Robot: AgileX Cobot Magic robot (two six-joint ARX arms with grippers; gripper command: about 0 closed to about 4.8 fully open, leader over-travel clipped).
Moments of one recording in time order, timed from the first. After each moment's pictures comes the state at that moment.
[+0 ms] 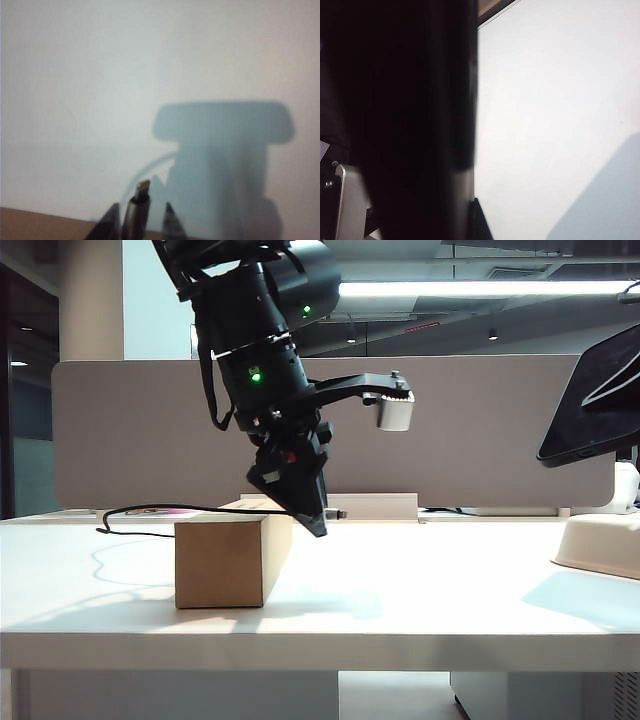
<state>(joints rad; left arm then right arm) -0.72 1.83 1.36 -0.57 0.02 0.97 -0.09 1.00 0.38 0.29 -0.65 0.58</state>
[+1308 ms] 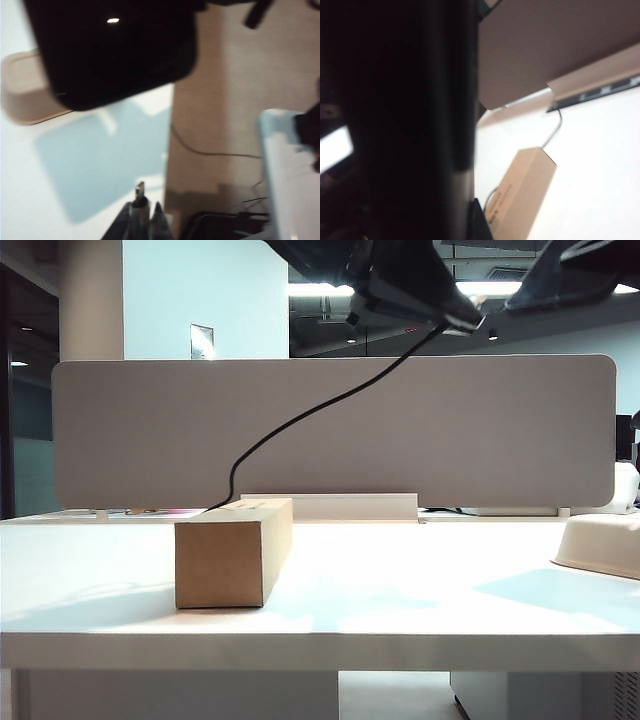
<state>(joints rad) -0.73 1.81 1.67 -0.62 0.70 0.43 -0.09 0.99 0.47 0.67 -0.74 0.77</state>
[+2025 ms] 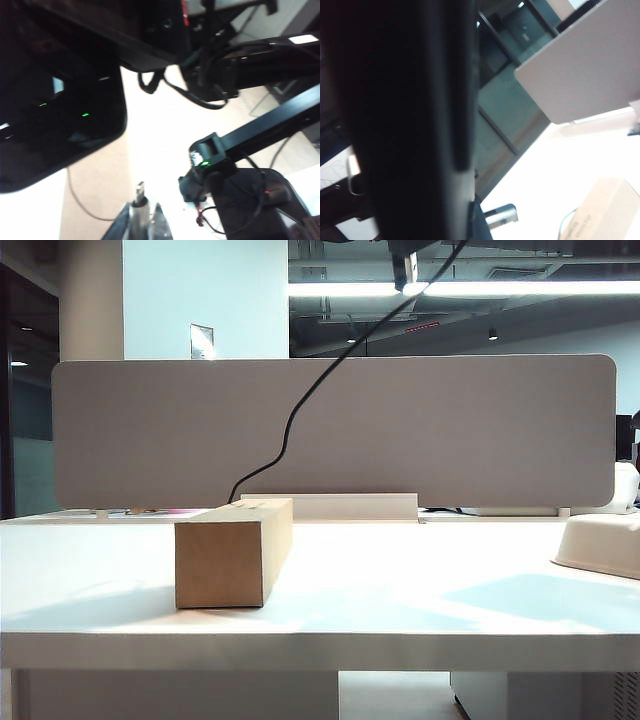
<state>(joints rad) -0.73 1.82 1.67 -0.42 1.14 0.16 -0.09 0.99 0.54 0.91 -0.87 1.04</state>
